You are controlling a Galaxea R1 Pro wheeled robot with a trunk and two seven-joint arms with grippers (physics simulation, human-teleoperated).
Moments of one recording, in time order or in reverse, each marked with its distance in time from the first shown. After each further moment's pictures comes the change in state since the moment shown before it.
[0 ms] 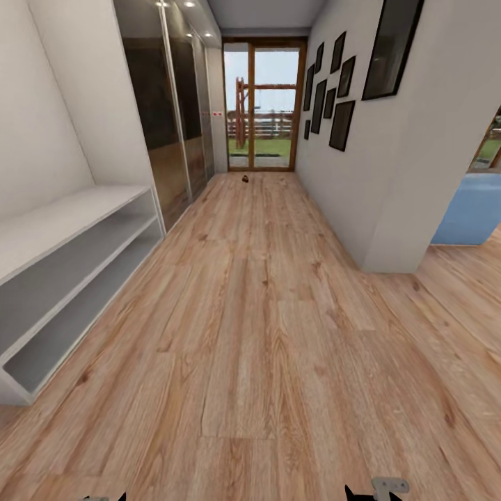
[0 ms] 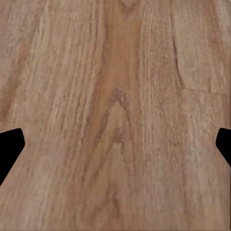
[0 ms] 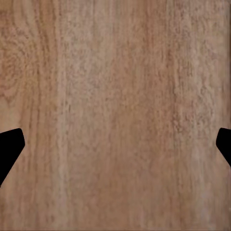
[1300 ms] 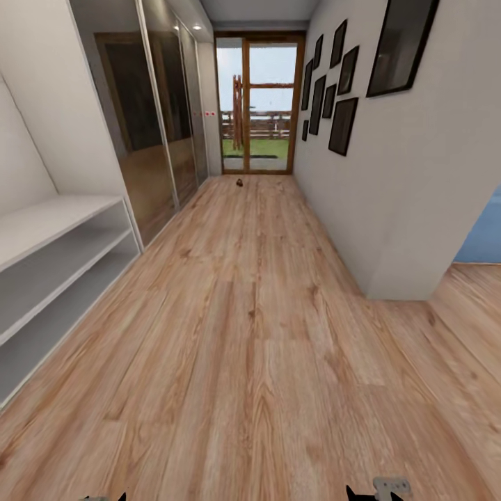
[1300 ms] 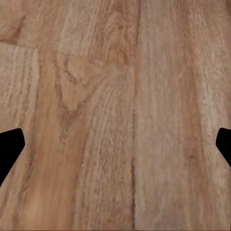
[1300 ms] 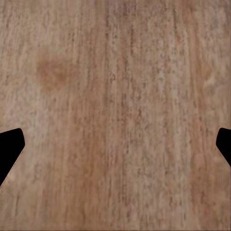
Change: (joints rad) left arm 0.000 0.000 0.000 0.000 0.001 0.000 0.001; right arm 0.001 -0.005 0.001 0.000 0.000 -0.001 0.000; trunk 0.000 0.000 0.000
